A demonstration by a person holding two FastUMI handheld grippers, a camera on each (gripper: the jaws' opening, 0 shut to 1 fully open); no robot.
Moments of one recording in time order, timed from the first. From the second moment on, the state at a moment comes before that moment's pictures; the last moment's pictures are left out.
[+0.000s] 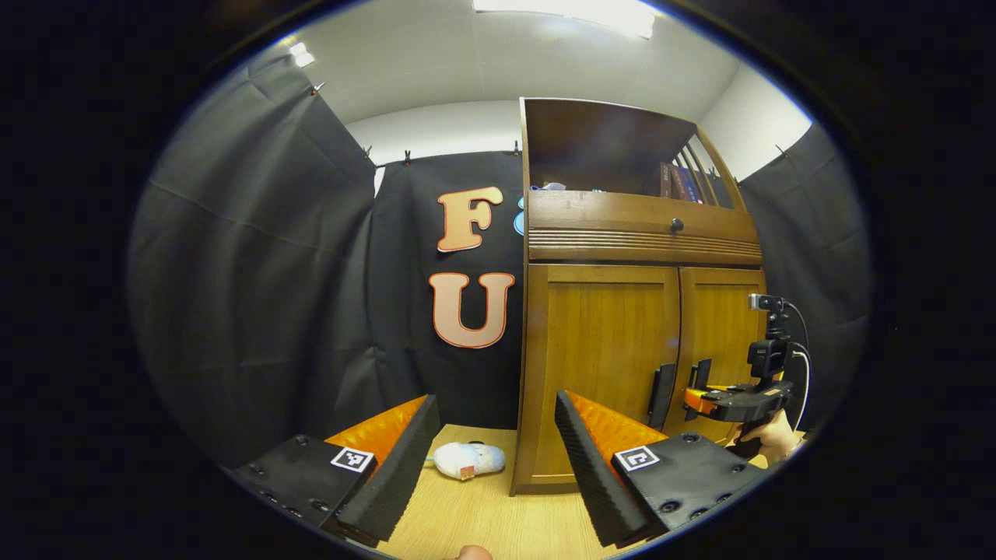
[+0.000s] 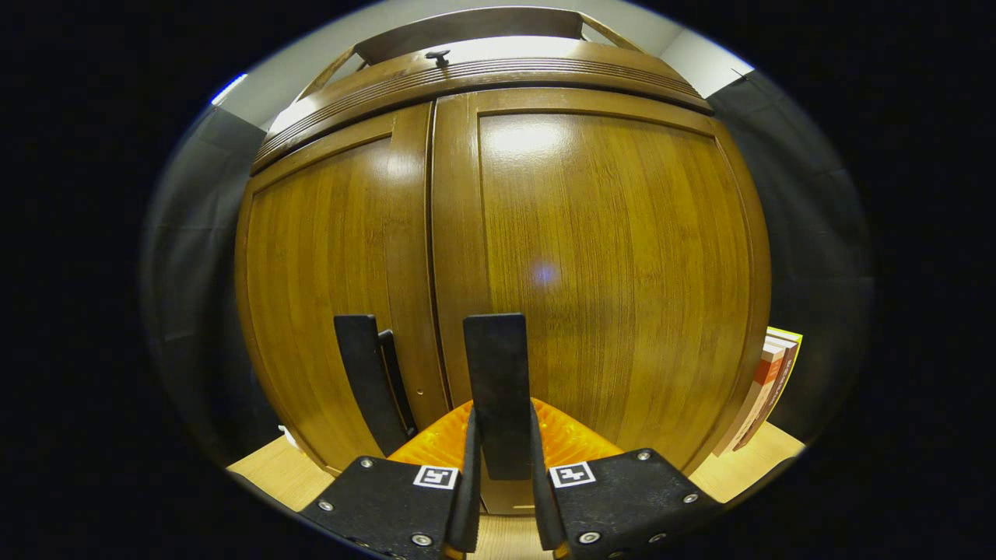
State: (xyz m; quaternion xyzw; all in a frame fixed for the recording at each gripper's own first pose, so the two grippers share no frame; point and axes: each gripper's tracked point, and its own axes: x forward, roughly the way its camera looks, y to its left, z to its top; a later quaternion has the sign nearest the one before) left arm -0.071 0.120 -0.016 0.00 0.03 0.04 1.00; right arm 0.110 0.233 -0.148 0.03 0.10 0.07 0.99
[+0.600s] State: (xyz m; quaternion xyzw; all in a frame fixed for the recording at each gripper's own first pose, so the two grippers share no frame) left arm -0.079 0.090 -0.014 -0.02 0.04 0.02 1.00; right arm 0.006 0.191 -0.132 0.05 0.09 0.12 0.99
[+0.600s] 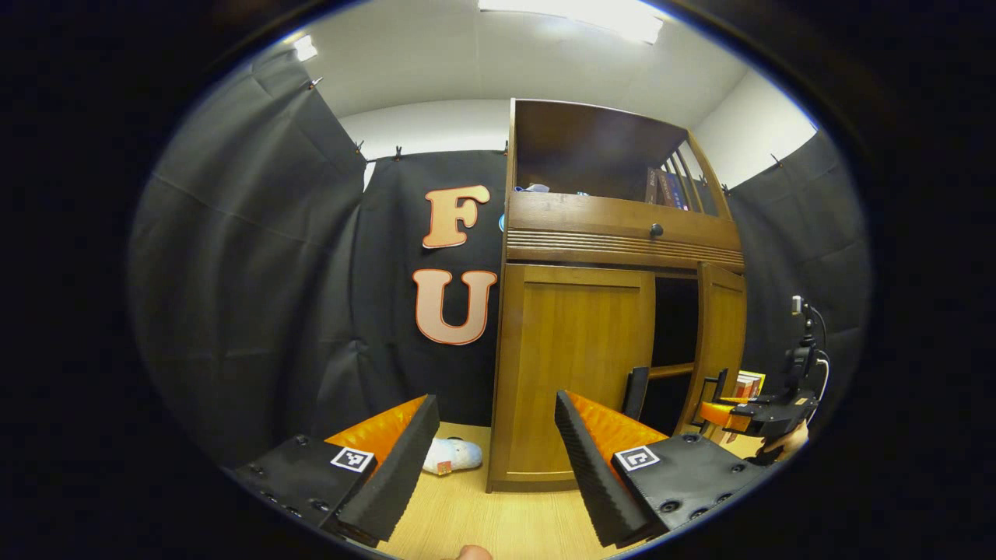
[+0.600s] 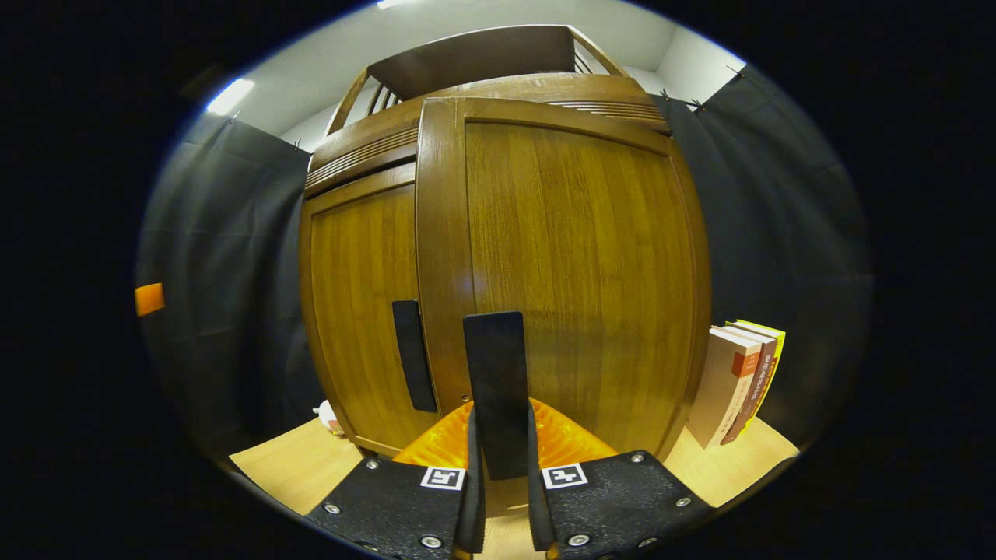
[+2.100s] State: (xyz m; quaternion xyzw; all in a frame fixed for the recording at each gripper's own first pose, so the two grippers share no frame) left arm -0.087 -0.042 -0.010 0.02 0.04 -0.06 1.00; right arm -0.090 0.004 -0.113 0.01 0.07 0.01 1.00
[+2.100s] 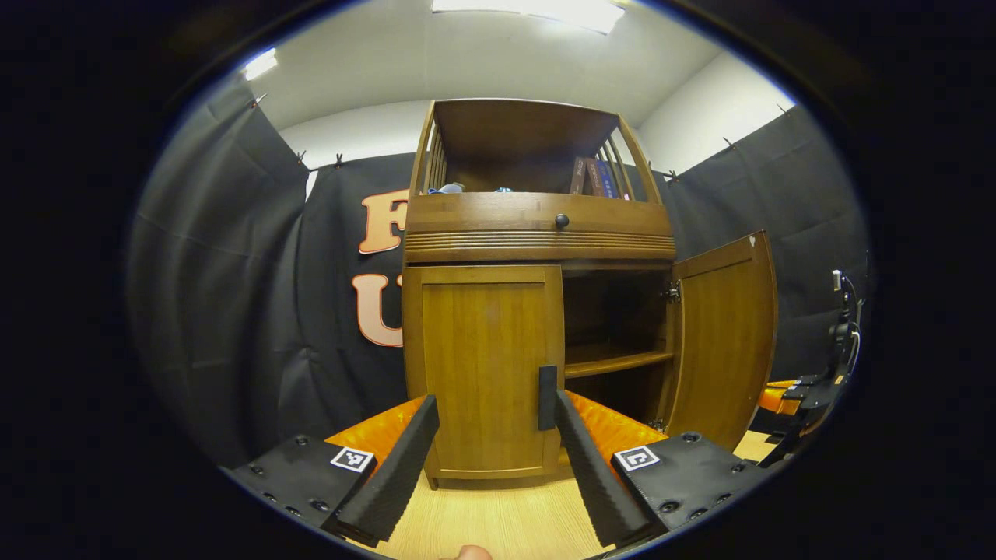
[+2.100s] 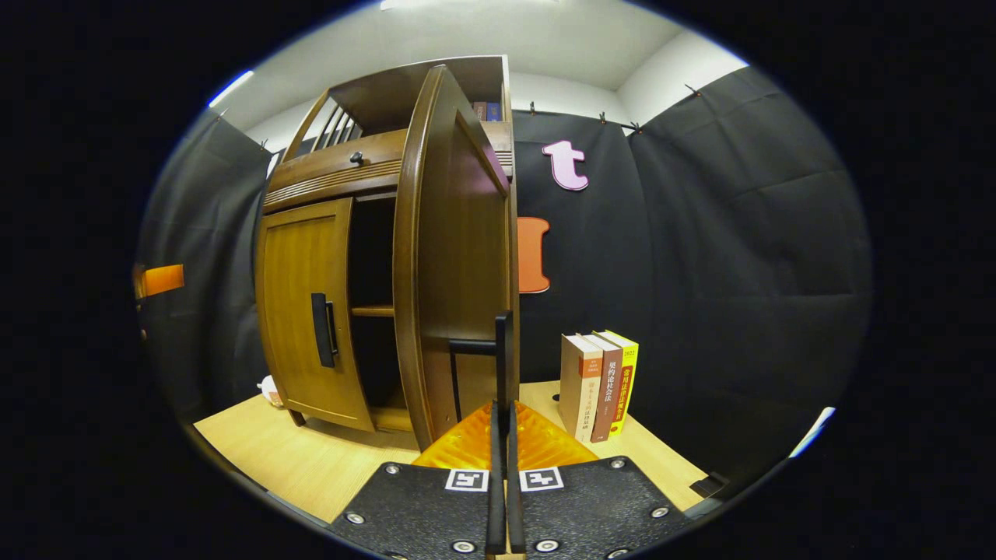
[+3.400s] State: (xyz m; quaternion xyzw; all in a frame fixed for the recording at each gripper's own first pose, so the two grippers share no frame) left arm -0.047 -0.098 -0.053 0.02 0.06 -0.05 1.00; right arm -0.090 -0.081 -0.117 0.03 0.06 0.03 1.00
